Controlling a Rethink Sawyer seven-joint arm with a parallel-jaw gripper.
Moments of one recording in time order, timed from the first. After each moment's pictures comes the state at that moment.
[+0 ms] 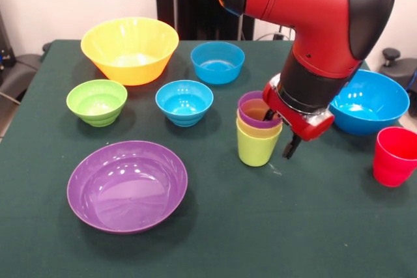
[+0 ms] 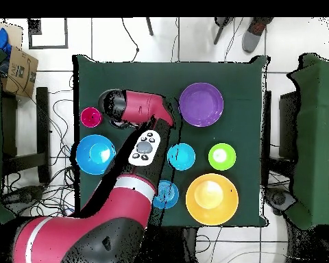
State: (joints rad) arm 0.15 -0.19 -0.39 1.13 0.28 0.81 2.51
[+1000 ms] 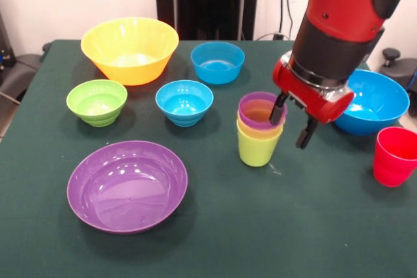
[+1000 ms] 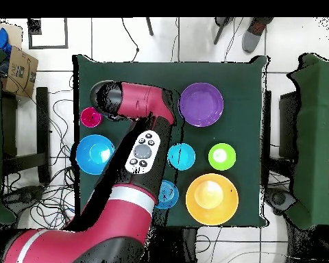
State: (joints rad) arm 0.15 -0.28 -0.39 1.13 0.28 0.81 2.51
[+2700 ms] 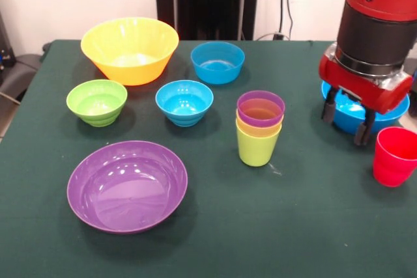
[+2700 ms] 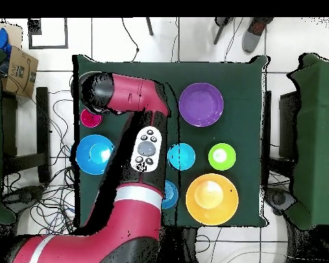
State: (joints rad) arm 0.10 -0.36 -0.21 1.13 0.28 0.84 2.51
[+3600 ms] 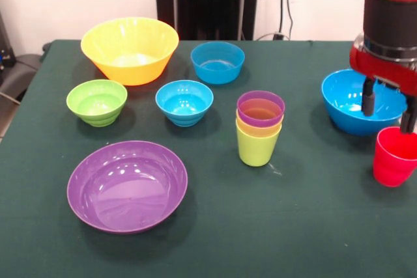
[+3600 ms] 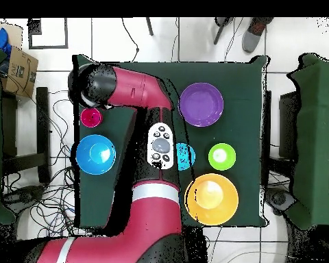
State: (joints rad) arm 0.02 -0.45 -0.02 1.17 0.28 0.84 2.51
